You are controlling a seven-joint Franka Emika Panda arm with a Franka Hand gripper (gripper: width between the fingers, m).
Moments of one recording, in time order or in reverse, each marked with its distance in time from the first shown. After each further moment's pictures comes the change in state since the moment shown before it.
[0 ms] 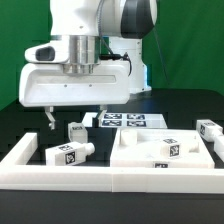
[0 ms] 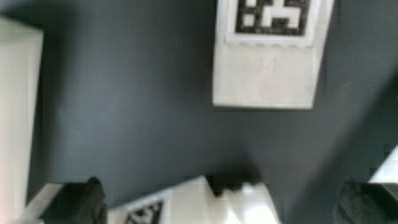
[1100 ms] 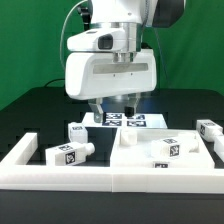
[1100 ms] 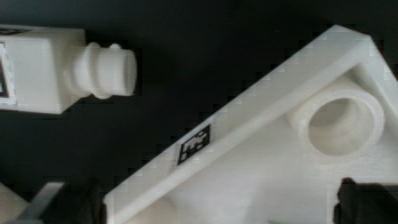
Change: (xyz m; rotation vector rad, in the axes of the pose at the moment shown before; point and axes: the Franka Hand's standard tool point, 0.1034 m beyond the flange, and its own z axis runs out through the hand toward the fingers) arm 0.031 -0.058 -0.028 -0.003 0.016 -0.527
